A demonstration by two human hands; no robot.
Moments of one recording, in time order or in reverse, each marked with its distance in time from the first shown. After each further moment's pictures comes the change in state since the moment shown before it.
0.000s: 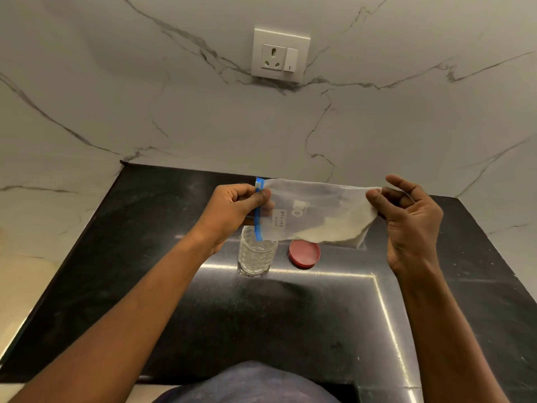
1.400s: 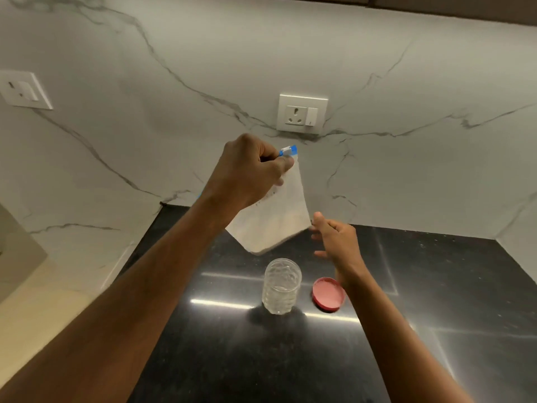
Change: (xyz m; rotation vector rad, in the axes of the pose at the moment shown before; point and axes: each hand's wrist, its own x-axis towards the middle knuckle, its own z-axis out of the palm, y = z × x) left_hand 0.002 0.160 -0.004 0.805 0.313 0.406; right_hand 0.001 0.033 0.124 -0.205 -0.257 0.289
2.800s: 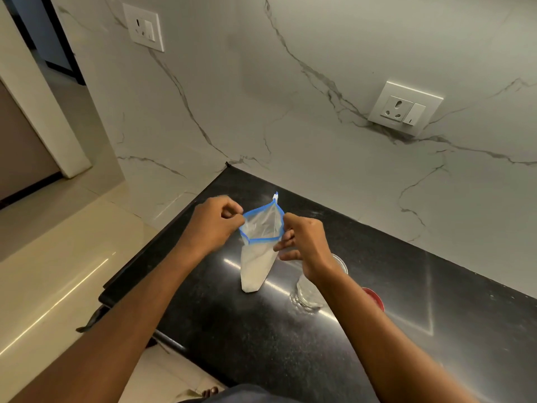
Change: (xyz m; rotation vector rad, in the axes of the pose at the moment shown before) left_hand -0.132 -0.187 -0.011 0.033 0.089 -0.572; right_hand -0.039 0.002 0.136 -0.045 -0.537 0.153
